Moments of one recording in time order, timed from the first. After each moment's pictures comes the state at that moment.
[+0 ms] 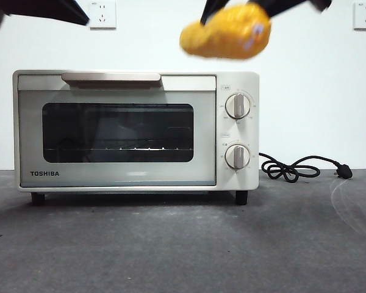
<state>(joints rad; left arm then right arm) -0.23 1.18 1.08 -0.46 0.61 -0.16 0.77 1.22 1.19 -0.79 -0.19 0.24</state>
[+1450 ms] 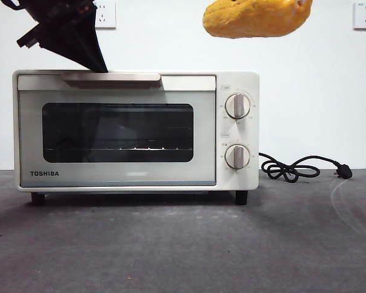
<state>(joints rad) -0.35 1.43 1.30 -0.65 0.26 0.00 0.77 1.15 1.19 -0.88 -0.15 0.24</state>
